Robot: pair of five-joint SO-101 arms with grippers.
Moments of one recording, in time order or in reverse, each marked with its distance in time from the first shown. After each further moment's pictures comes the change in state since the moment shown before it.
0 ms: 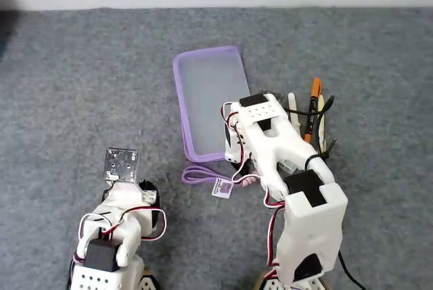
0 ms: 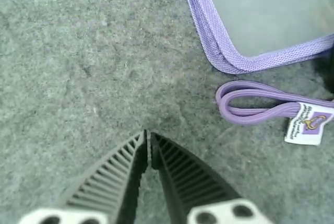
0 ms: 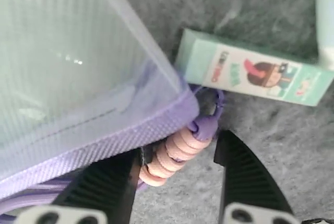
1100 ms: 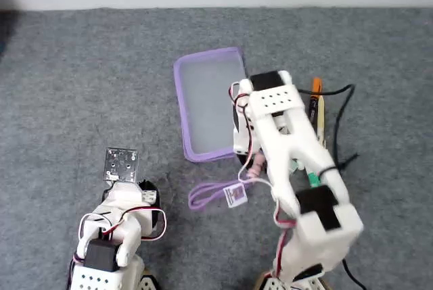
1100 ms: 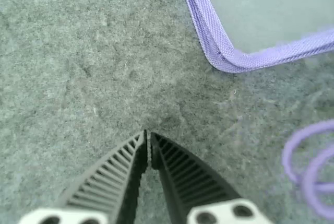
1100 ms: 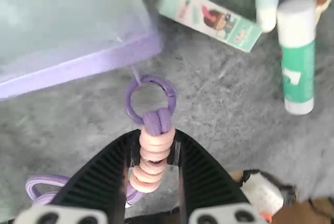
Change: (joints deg) left arm 0.0 0.0 0.0 0.0 0.0; right arm 0.5 -14.2 -10.3 21.4 11.9
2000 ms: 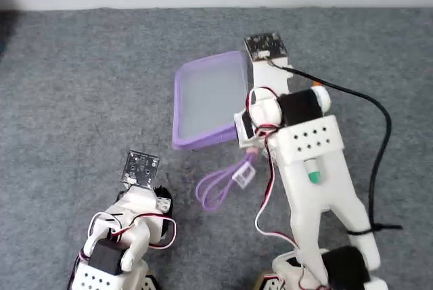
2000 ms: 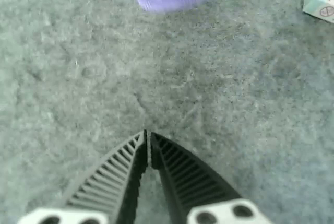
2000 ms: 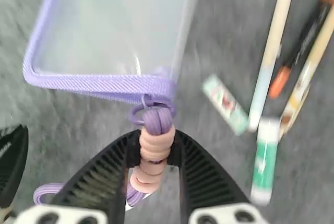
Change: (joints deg) left arm 8.8 0.0 -0.1 1.1 -2.4; right arm -1.0 -26.9 4.0 -10.7 23.7
